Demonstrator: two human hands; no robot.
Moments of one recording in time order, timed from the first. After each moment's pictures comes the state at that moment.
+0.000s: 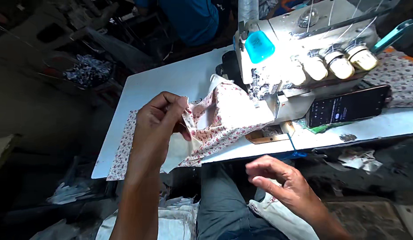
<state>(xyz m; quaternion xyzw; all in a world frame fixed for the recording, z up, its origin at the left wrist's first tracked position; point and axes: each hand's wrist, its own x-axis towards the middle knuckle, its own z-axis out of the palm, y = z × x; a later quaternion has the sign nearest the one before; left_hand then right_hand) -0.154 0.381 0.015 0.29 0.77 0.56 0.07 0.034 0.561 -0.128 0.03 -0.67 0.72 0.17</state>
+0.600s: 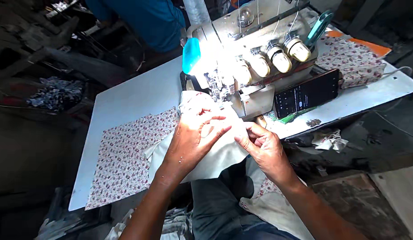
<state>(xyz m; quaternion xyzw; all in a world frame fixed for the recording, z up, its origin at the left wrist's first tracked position) -0.141 0.463 -0.030 0.54 0.80 0.27 -0.01 -0.004 0.588 -0.110 -0.12 -0.63 0.70 0.30</state>
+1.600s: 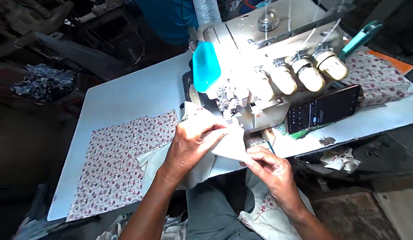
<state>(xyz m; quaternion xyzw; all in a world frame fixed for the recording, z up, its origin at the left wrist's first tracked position) -0.186 0.471 -0.060 0.58 0.73 0.35 -0.05 -0.003 0.586 -0.155 -0.11 -0.58 0.74 0.31</state>
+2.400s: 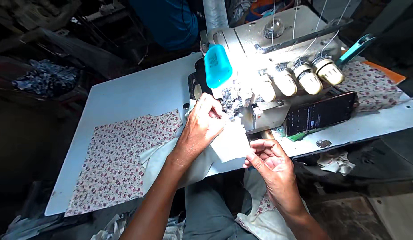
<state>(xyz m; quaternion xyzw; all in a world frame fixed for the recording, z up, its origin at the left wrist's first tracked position) -0.186 0.483 -0.062 0.53 0.77 0.35 -0.05 -0.006 0.580 -0.127 -0.15 -0.52 0.77 0.33</state>
